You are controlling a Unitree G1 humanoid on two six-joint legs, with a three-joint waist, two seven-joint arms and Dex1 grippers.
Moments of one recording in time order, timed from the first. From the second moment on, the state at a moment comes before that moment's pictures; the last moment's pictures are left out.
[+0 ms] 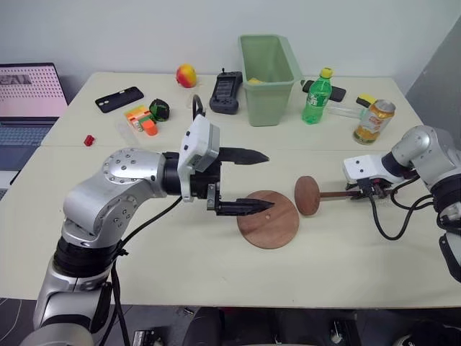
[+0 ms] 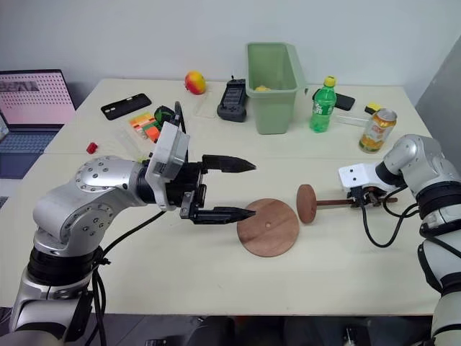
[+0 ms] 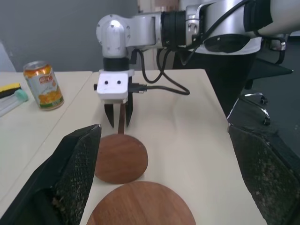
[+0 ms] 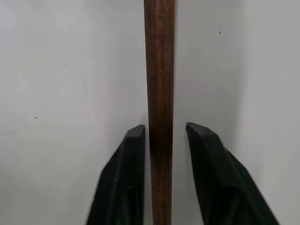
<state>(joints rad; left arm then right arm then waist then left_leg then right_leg) -0.65 0.66 -0.07 -0.42 -0.73 0.69 -1.04 -1.05 -0.85 0.49 0.88 -0.32 -0.28 1.51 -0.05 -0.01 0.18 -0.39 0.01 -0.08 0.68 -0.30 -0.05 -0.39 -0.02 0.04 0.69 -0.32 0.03</state>
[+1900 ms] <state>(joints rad) 0.25 0.64 0.31 -0.76 -0.87 0.47 -0.86 -0.36 -0.38 0.07 -0.19 0.46 0.33 0.98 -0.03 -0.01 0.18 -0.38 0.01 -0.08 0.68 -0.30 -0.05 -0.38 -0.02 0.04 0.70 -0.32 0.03</state>
